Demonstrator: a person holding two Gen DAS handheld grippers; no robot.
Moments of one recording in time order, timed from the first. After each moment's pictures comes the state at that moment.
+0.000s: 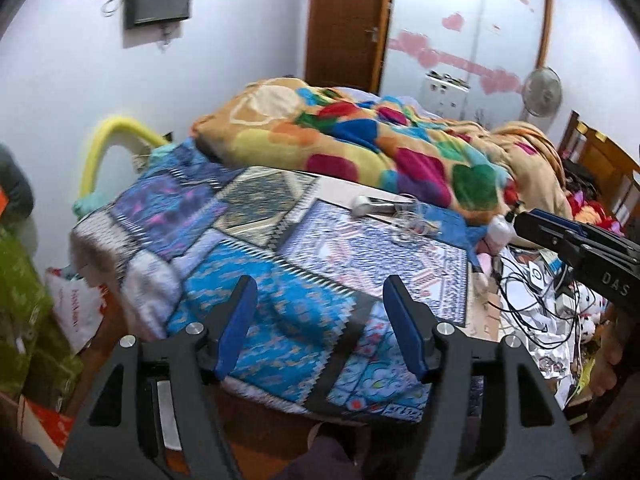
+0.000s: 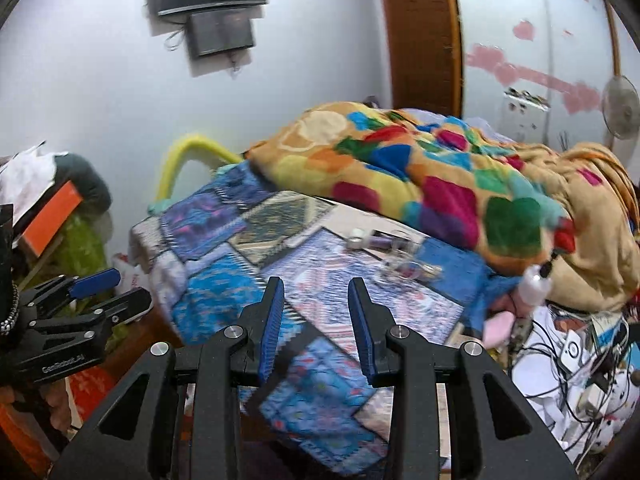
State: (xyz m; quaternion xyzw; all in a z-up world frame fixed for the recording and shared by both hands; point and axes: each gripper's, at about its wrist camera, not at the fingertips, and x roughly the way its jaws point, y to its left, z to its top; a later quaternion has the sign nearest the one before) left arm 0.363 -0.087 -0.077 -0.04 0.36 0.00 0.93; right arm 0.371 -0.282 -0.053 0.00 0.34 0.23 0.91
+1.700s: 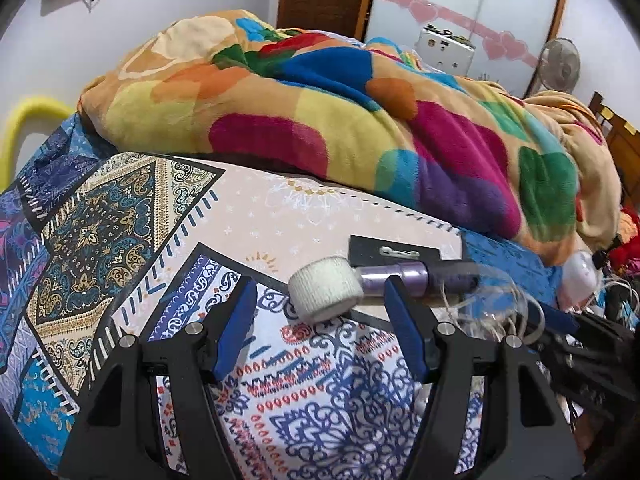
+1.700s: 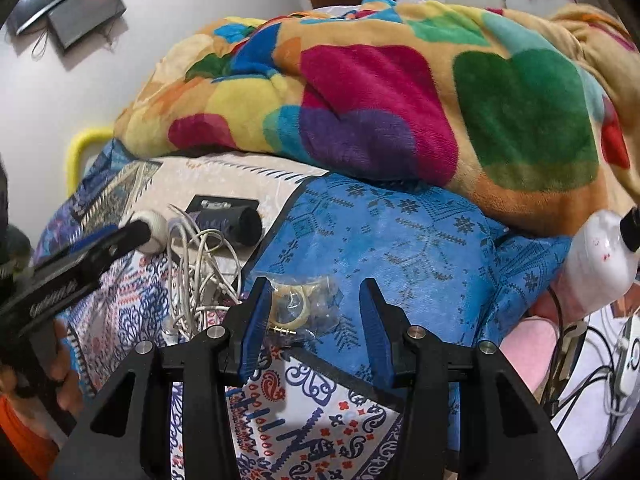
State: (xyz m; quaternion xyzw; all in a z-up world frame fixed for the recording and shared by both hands) left arm 0.673 -0.142 -0.246 -0.06 0.42 -0.04 0.90; right arm 0.589 -0.332 -0.221 0.05 0.47 0.16 0.87
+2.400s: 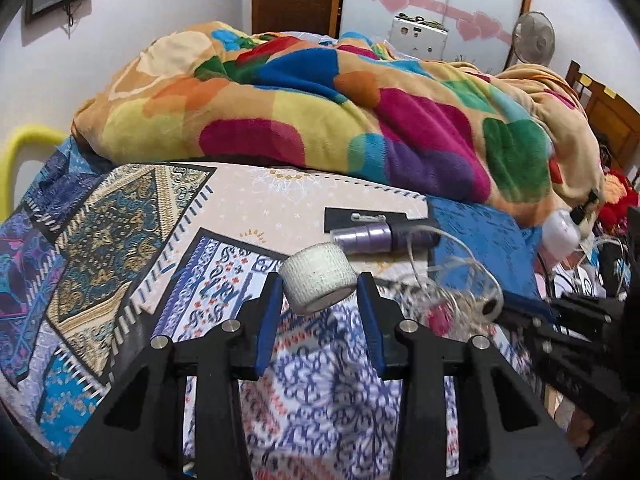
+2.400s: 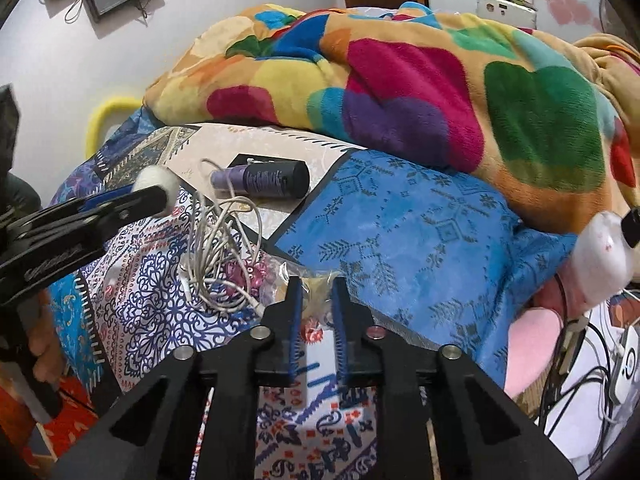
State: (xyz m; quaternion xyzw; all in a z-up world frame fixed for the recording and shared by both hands) left arm 0.629 -0.153 -0.225 0.00 0.42 -0.07 0.90; right arm 0.561 -0.320 -0.221 0.02 0.46 0.19 0.87
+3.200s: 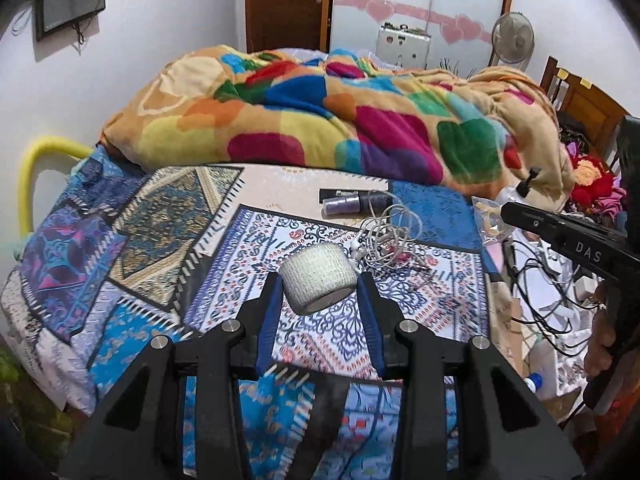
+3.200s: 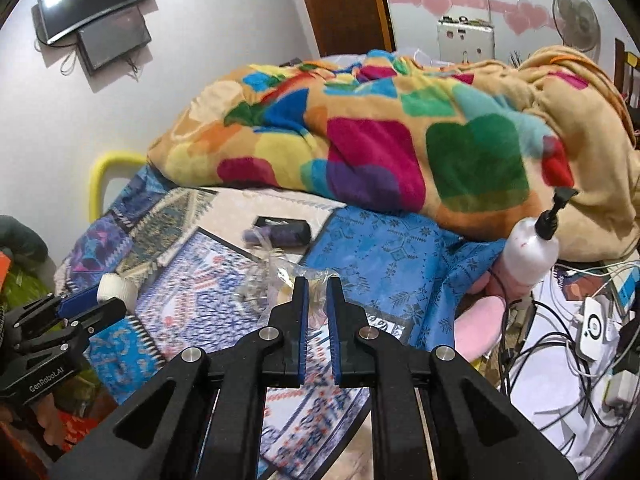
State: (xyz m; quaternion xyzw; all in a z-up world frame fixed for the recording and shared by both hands) left arm 0.521 -0.136 -0.152 0.01 0.41 -0.08 0.91; right arm 0.498 -0.334 -0.132 0.07 0.40 0.15 0.90
